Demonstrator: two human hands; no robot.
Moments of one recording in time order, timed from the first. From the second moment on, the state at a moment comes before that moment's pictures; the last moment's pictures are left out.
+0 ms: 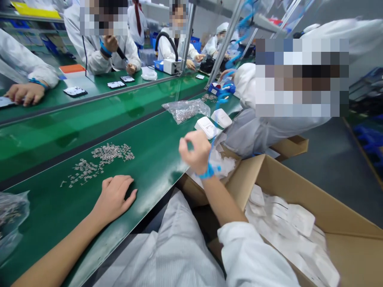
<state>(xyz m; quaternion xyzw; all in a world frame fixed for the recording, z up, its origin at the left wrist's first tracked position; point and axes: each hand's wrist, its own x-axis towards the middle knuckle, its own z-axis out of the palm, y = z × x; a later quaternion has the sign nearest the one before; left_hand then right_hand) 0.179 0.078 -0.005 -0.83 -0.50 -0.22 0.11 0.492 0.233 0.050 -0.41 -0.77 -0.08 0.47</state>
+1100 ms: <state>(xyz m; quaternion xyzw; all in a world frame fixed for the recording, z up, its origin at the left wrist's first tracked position) 0.083 0.049 0.004 -0.60 -0.76 -0.21 0.13 0.406 0.093 -0.020 -0.39 -0.87 0.01 0.30</state>
